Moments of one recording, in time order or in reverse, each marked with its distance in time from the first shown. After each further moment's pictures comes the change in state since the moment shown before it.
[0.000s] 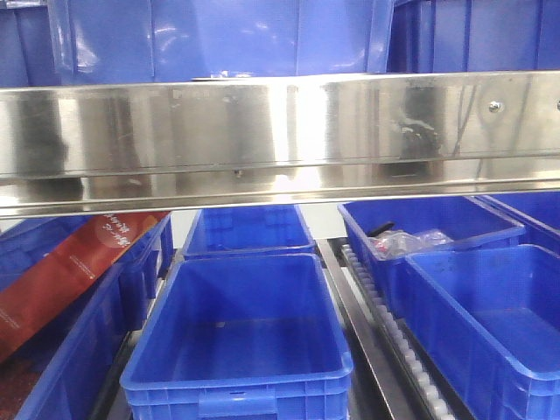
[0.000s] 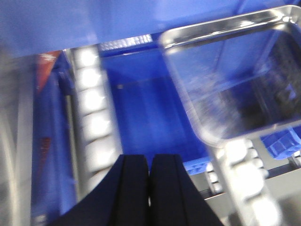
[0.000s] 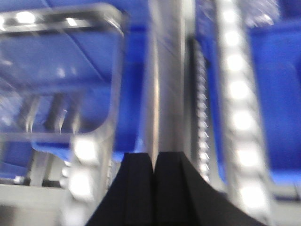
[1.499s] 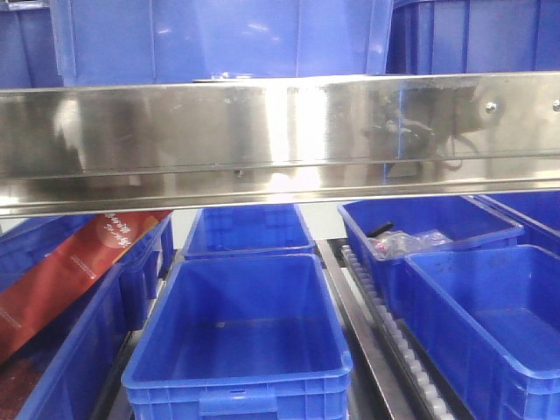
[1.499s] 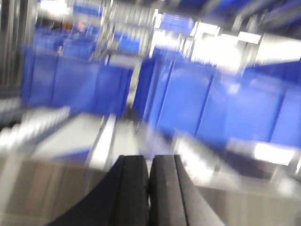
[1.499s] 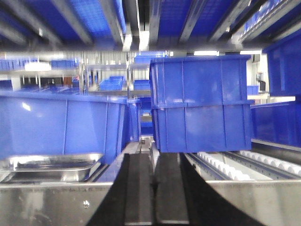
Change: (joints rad) left arm 0.419 -1.645 1.553 -0.257 -0.944 0.208; right arm -0.094 -1.638 1.684 -0.102 -1.206 -0.004
